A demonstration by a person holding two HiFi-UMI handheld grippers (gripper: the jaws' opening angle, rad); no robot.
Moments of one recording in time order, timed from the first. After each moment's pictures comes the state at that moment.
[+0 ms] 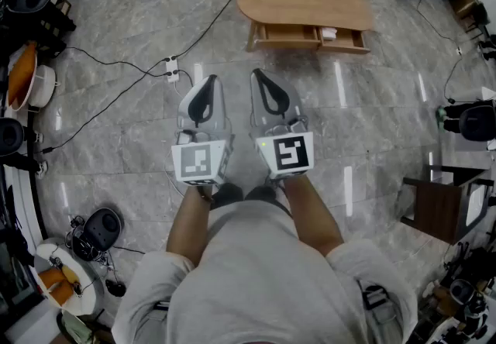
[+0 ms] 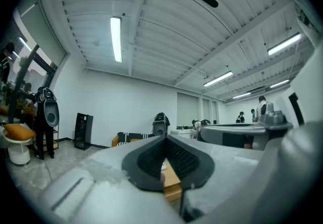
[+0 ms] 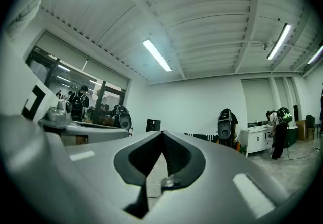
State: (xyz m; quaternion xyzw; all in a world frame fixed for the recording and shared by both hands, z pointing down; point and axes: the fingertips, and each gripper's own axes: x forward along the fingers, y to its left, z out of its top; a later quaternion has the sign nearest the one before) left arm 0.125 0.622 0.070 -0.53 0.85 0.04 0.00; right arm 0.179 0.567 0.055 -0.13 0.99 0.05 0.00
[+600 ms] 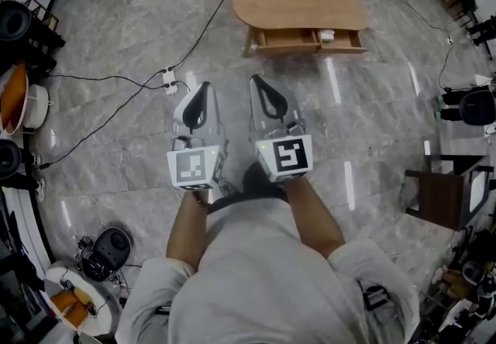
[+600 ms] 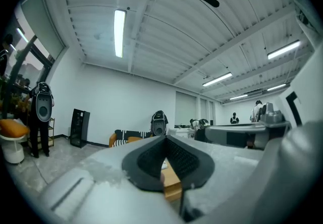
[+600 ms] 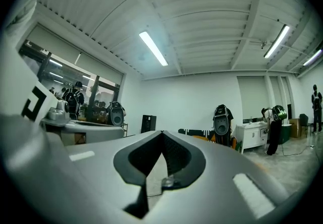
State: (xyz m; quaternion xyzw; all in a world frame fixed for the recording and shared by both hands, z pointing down) left arm 0.044 0.638 0.094 -0.55 0.83 0.04 -0.01; right arm 0.109 0.576 0.077 -0.16 0.99 0.04 -0.02
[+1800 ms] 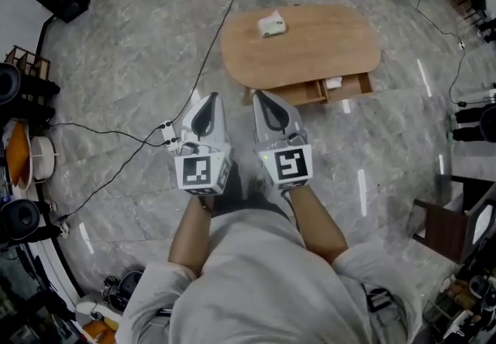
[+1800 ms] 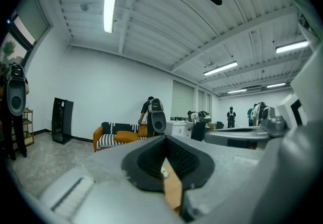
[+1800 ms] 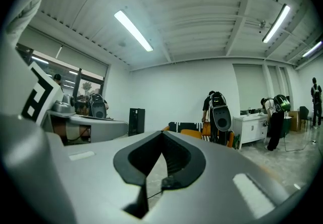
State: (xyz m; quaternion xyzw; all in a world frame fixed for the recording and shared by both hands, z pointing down) left arm -0.153 0.291 0.123 -0.59 0.81 0.02 -0.06; right arm -0.088 0.242 0.108 -0.18 0.98 0.00 -0.03
